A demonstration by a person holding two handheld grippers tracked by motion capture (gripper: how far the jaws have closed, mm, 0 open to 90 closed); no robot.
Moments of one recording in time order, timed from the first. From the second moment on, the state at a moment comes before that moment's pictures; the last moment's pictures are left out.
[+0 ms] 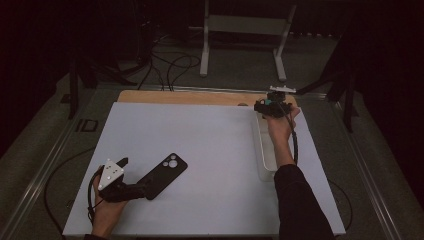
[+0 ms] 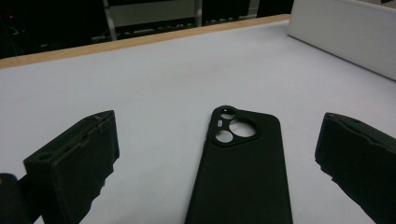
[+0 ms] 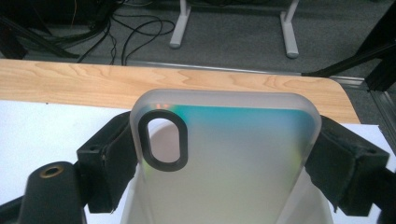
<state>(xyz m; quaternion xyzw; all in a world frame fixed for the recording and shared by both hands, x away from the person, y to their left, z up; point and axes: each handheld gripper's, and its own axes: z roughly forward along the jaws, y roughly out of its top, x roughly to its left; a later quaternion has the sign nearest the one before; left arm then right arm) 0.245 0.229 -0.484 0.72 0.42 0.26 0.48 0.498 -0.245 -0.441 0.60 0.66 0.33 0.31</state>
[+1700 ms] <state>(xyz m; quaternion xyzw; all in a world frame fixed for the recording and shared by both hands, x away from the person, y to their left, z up) 0.245 0.227 -0.486 0.73 0.42 0.25 0.47 0.409 -0.230 -0.416 0.48 0.72 0.44 0.24</state>
